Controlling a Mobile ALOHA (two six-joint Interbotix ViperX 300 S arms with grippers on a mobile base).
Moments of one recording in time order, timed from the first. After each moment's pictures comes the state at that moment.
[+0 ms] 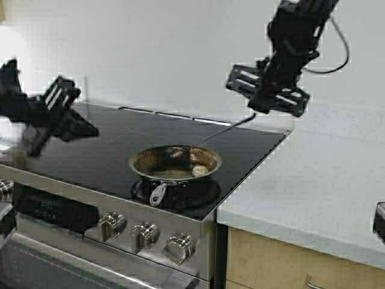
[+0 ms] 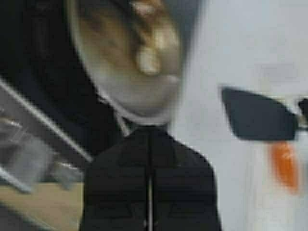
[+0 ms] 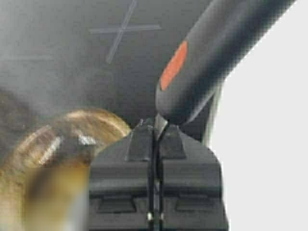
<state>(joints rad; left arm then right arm) 0.03 0.31 0.96 0.85 -0.94 -1.27 0.53 0.39 0.62 0.76 -0.64 -0.02</state>
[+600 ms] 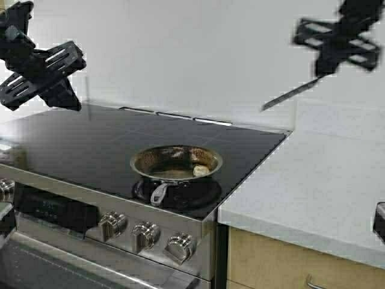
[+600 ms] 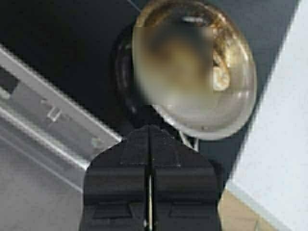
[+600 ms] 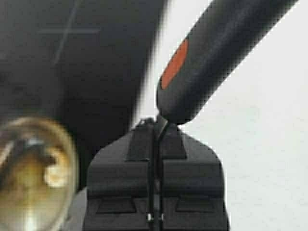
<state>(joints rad) -0.09 -0.01 0.95 0.86 -0.42 -1.26 0.12 -0.02 0.72 0.75 -0.10 -0.25</state>
